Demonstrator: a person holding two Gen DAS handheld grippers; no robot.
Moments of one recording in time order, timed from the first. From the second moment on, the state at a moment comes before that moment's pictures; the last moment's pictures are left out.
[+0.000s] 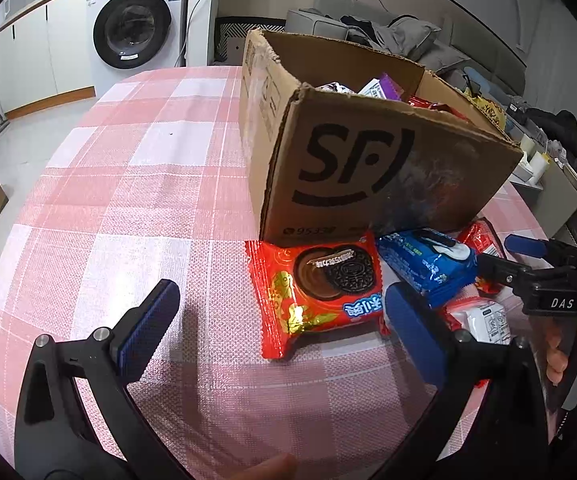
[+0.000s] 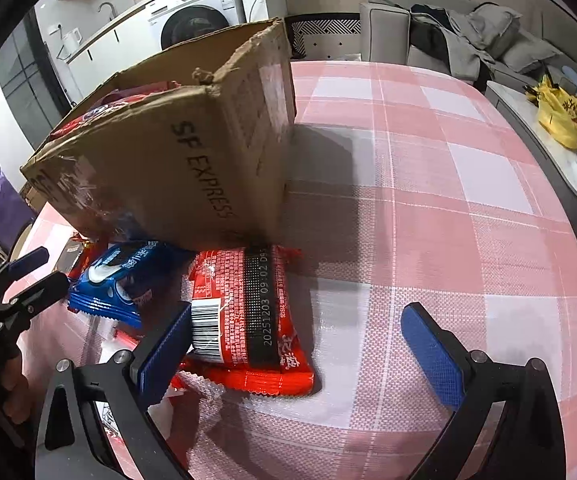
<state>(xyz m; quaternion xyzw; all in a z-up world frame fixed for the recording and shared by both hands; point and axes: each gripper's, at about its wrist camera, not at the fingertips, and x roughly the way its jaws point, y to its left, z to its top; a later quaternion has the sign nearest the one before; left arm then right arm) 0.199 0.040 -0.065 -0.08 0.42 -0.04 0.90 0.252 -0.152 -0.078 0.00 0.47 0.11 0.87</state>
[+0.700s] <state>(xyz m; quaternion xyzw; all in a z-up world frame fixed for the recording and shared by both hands) 0.202 0.036 -0.072 -0.07 0.43 -0.04 0.90 0.224 -0.145 -0.069 0.00 0.44 0.18 0.88</state>
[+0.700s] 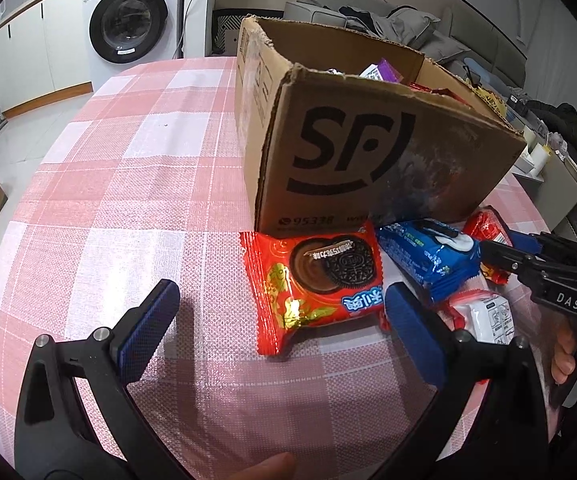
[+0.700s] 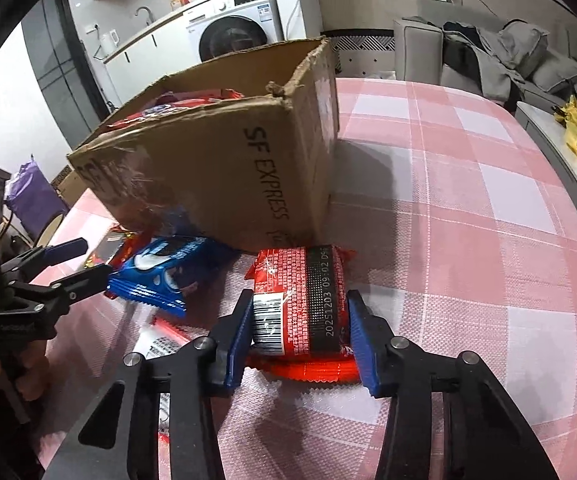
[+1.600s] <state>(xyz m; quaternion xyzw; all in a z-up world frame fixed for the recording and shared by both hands) 0.216 0.014 -0.071 -0.04 0.44 -0.06 0.89 0.209 -0.155 -0.053 0.02 0.42 0.18 0.89</state>
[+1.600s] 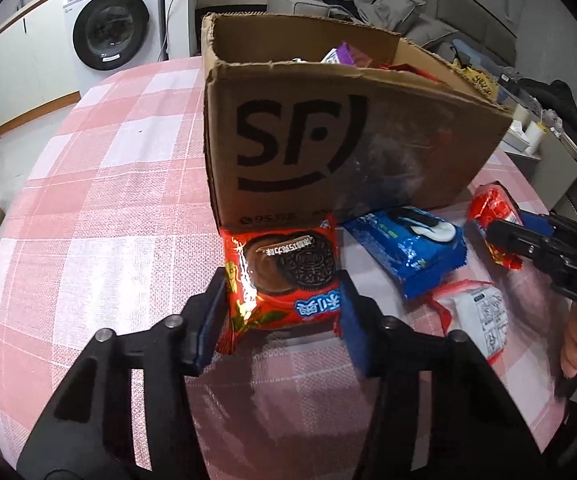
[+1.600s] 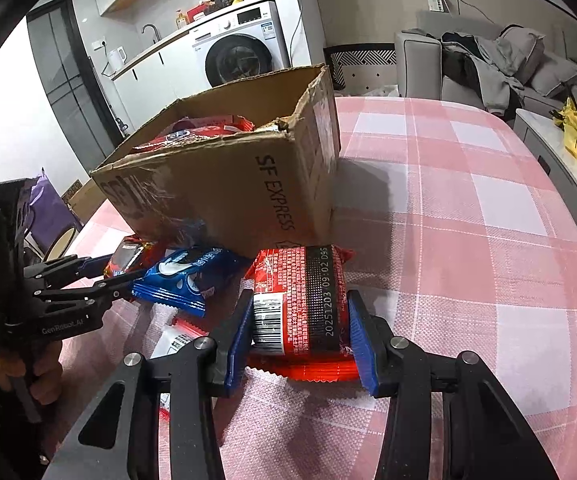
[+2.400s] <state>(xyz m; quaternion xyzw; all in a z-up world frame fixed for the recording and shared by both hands) 0.162 0.043 -0.003 -0.07 0.37 -0.08 0.92 0.179 -0.145 -0.010 0.01 0.37 0.20 0.91</state>
